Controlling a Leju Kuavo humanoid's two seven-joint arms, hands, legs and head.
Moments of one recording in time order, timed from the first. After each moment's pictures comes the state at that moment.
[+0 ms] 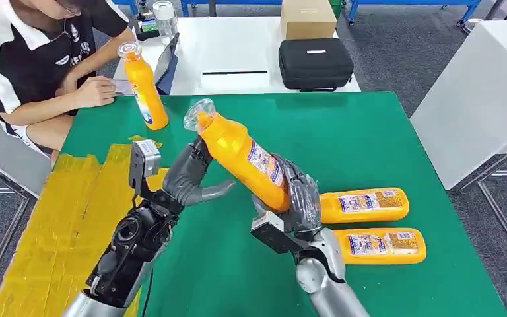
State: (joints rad) left arm -0.35 -0.10 -0.38 -1.38 0.26 -0.26 -0.17; right arm -0.20 0.14 0.43 -1.19 0.74 -0.66 -0.38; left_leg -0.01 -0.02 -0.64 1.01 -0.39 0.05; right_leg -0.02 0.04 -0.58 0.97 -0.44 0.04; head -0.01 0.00
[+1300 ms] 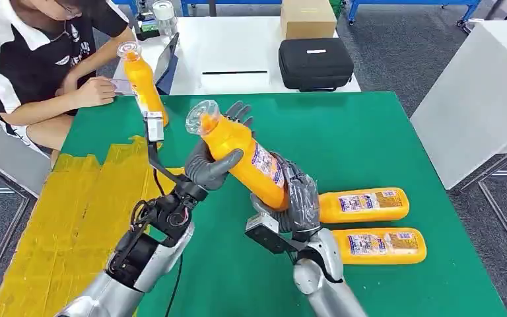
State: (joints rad) left arm -0.48 -0.17 -0.48 -1.20 0.77 -0.24 -0.02; right arm -0.21 0.14 0.45 -1.18 0.78 -0.67 -0.36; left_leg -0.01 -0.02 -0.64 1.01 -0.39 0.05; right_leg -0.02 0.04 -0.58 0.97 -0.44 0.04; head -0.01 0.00
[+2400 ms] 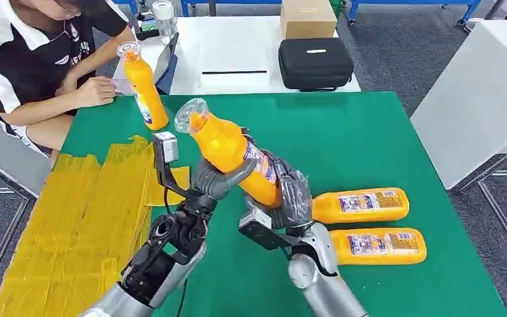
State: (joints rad) left arm -0.42 -0.21 -0.52 -1.20 0.53 0.03 -0.26; right arm -0.25 0.15 0.47 -1.13 0.76 -0.66 -0.36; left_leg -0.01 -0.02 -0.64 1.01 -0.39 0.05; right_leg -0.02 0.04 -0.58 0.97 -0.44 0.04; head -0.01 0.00
